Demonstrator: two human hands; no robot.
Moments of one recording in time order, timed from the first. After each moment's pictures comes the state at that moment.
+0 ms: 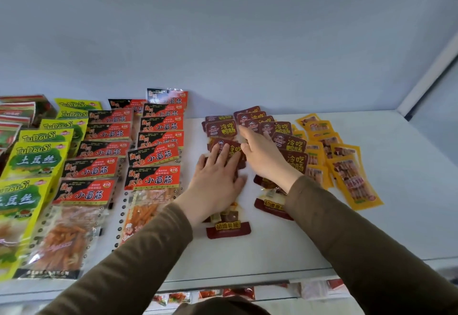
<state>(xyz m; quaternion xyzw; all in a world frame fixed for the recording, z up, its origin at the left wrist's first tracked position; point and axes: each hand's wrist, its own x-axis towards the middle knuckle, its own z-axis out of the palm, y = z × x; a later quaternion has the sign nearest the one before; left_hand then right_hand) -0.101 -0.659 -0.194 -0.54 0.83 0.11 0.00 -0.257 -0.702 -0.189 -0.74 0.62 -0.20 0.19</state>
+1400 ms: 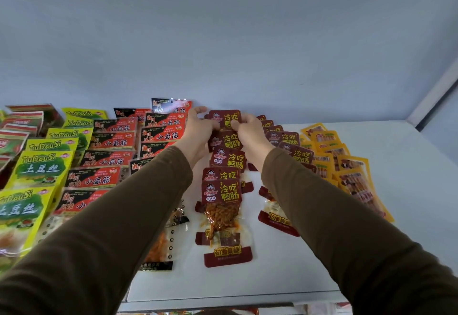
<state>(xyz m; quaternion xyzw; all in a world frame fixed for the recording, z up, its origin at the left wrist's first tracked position) -0.094 -0.775 -0.146 -0.57 0.36 0.56 -0.47 -0.212 -0.775 -0.167 -0.37 0.61 -0.48 0.50</state>
